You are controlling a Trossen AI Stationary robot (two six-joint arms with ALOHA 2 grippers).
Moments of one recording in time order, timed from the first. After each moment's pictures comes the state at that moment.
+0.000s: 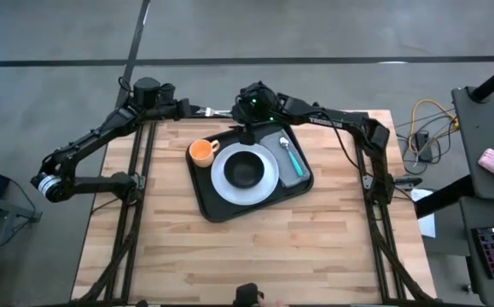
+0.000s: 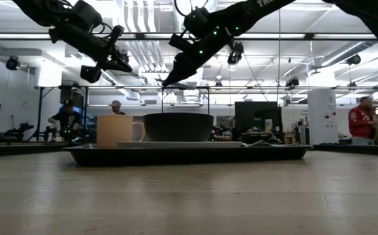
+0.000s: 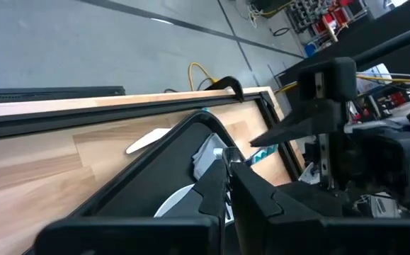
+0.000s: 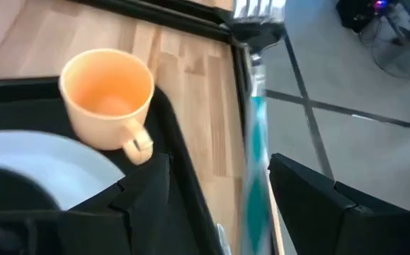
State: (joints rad) left arm 0.94 1.08 0.86 -0.22 0.42 -0.67; right arm -0.43 2.01 1.74 -0.34 -0.13 -0.48
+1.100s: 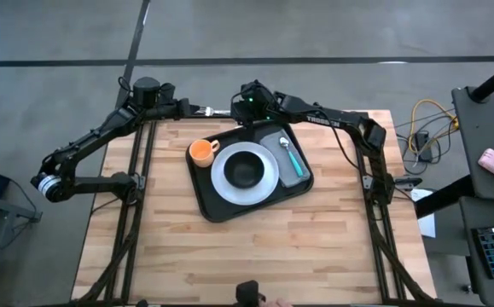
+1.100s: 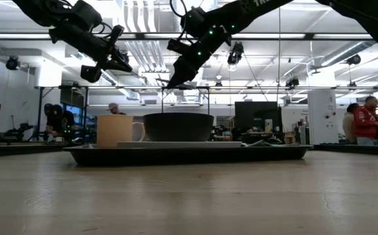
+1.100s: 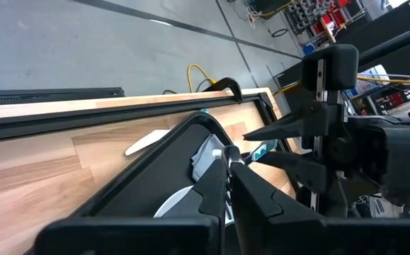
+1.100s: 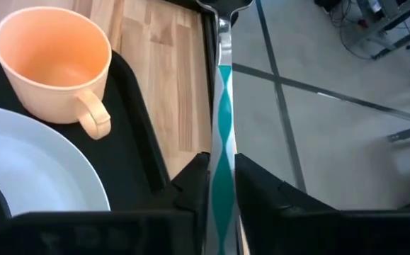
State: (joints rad) left arm 0.94 1.08 0.86 -0.21 0.42 -0.67; right arm -0.42 2.06 1.83 -0.42 0.03 -0.53
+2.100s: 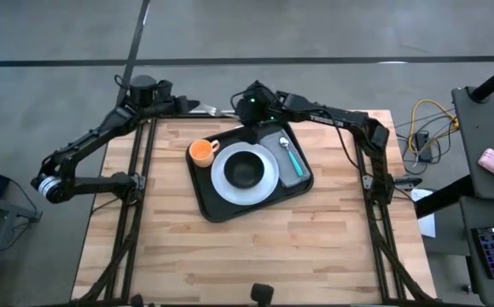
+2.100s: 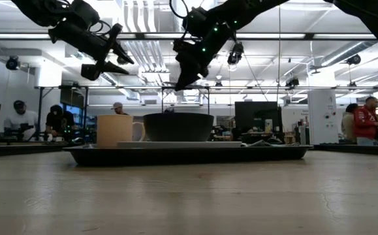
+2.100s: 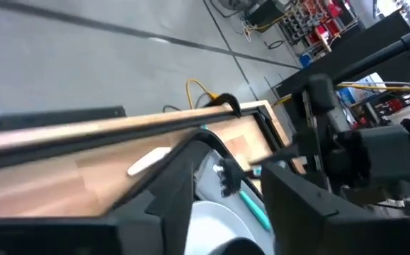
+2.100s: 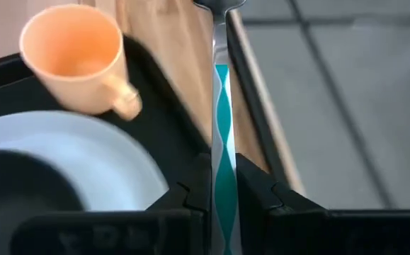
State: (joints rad) left arm 0.97 1.07 0.86 -0.17 0.42 -0.64; right arm -0.42 2.03 1.82 -0.56 0.02 -0.27
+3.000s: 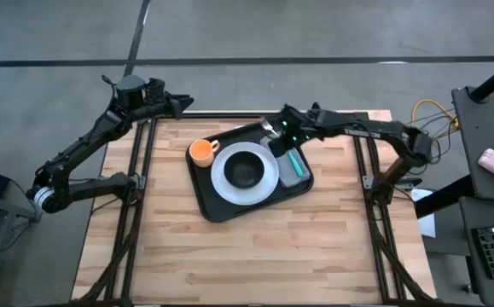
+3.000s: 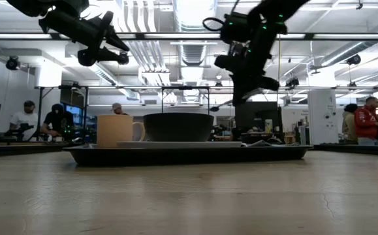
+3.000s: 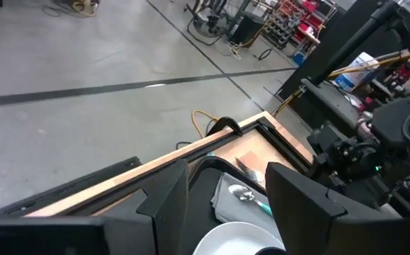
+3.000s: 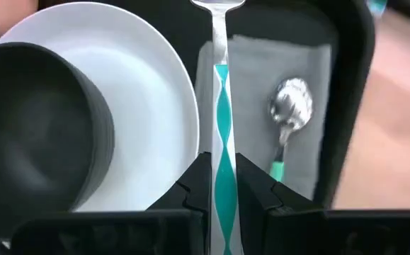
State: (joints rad) left arm 0.98 0.96 0.86 -0.16 0.40 -0.38; right arm -0.41 1.65 1.29 -0.75 0.06 0.58
